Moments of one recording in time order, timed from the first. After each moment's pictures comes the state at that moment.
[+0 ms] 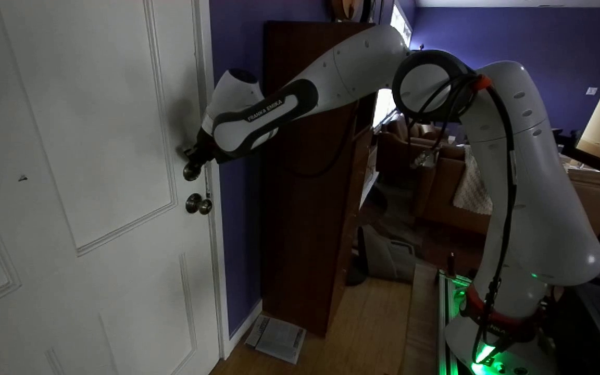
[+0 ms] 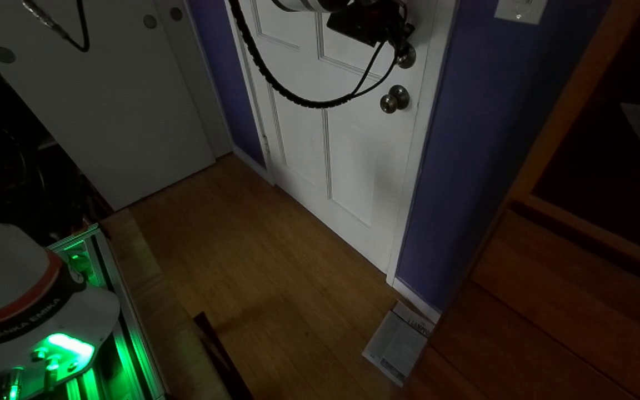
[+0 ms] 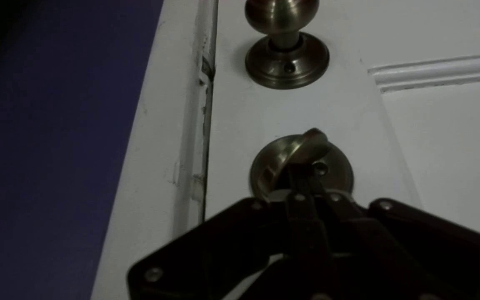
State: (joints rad) arm 0.06 0.54 -0.08 -1.56 -0.07 2.74 0.17
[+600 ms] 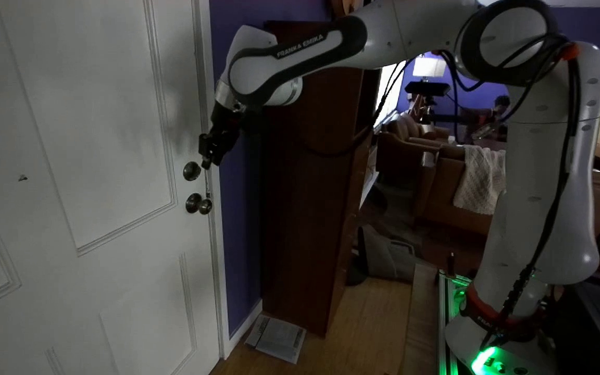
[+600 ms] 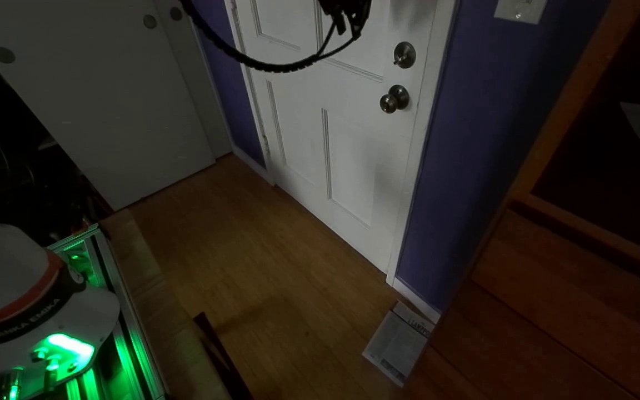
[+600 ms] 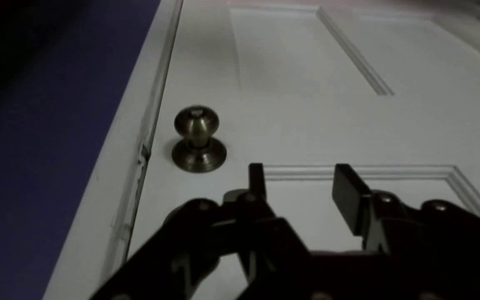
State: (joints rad) arm -0.01 0.21 0.07 -1.78 0.10 2.37 -0.10
